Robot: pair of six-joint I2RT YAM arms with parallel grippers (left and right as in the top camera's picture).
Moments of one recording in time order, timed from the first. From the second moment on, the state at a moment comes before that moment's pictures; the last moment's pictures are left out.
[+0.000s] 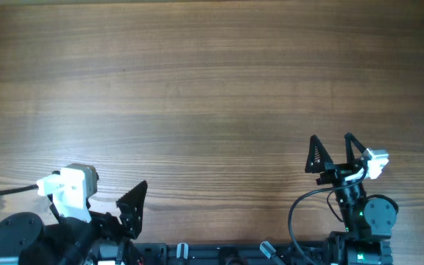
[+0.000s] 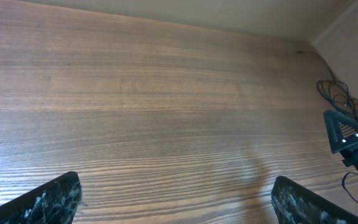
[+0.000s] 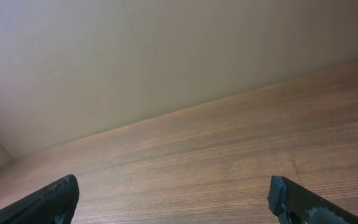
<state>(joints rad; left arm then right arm) 0.03 0.49 1.21 -1.28 0.36 -0.11 -0.09 0.02 0.01 0.02 -0.27 0.38</state>
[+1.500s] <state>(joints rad) 0.03 0.05 0.55 -0.65 0.57 -0.31 -0.09 0.01 0.01 0.02 -0.26 0.39</state>
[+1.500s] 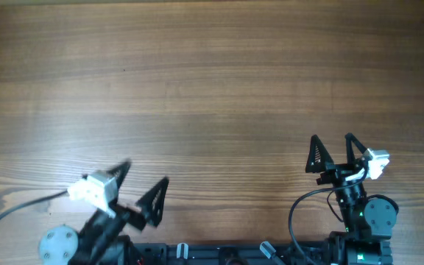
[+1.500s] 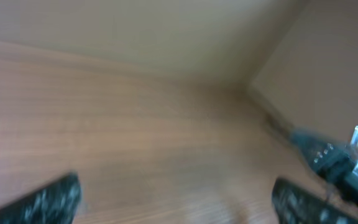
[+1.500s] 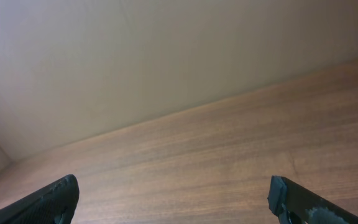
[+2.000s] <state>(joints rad) -0.02 0.01 0.18 0.04 0.12 -0.43 -0.09 0.01 0.01 0.02 -0.26 0.39</state>
